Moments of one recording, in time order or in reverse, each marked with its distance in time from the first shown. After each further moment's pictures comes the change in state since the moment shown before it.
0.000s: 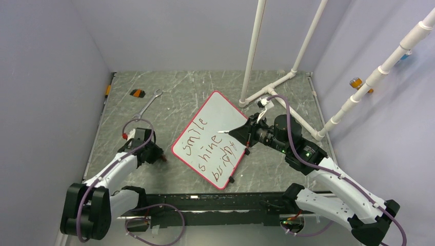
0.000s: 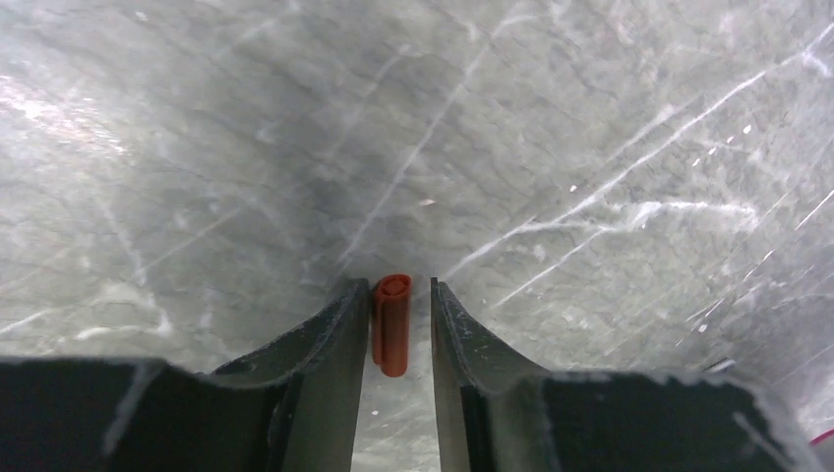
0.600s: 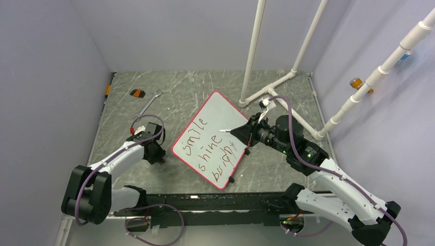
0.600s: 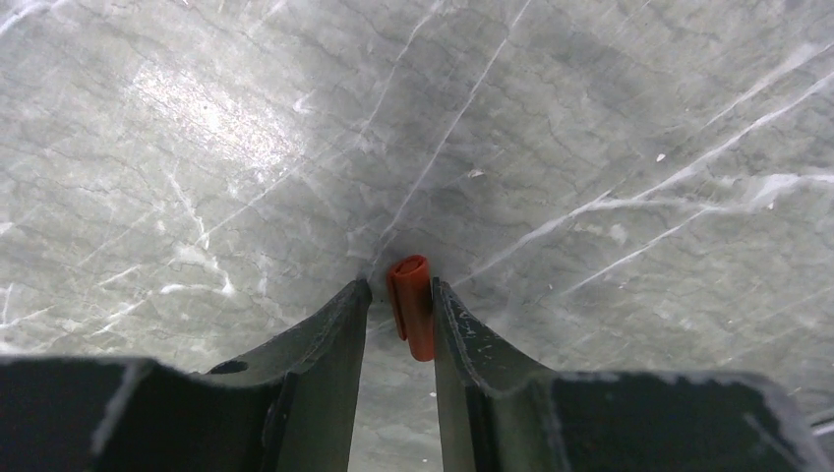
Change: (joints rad) left arm -0.145 0.159 0.155 -0.201 -0.165 0.060; right arm 0.000 -0.016 0.000 -0.006 0.027 -0.020
